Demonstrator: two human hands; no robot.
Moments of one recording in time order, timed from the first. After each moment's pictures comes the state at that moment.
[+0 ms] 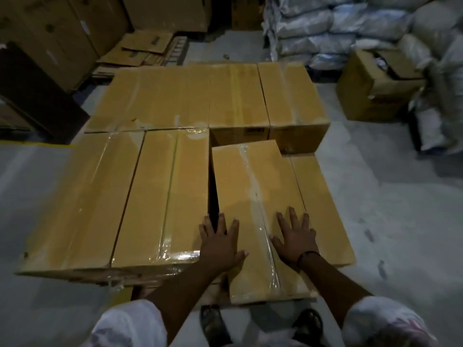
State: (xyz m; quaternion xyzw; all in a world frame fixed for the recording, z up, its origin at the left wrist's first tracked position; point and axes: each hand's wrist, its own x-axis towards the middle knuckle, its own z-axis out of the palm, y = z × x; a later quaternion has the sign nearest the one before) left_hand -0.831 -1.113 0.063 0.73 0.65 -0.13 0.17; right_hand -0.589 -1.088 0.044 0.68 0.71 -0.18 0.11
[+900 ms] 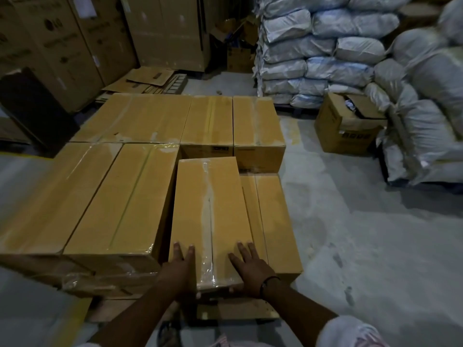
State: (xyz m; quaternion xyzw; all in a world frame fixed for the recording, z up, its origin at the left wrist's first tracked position) left_hand -0.747 -1.203 0.074 0.64 0.70 -0.17 0.25; right_hand -0.498 -1.167 0.060 0.47 0.84 -0.19 0.17
